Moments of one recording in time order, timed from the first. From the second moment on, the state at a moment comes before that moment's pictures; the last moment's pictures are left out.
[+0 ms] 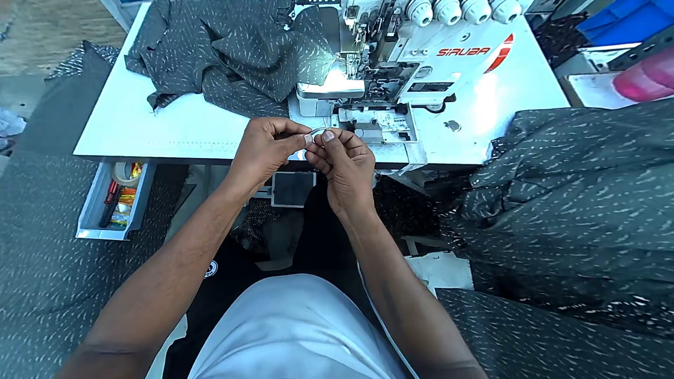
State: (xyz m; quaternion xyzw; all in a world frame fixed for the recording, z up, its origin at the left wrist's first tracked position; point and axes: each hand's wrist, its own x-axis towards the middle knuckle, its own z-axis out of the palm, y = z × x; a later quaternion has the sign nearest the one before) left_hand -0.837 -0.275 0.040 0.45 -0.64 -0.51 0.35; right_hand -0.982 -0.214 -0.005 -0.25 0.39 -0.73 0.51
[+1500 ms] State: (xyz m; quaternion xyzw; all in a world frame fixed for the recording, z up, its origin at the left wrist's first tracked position) left_hand -0.841 -0.290 0.055 0.46 -0.67 -0.50 0.31; right_hand -0.983 -0.218 -0.004 -0.23 0.36 -0.73 0.54
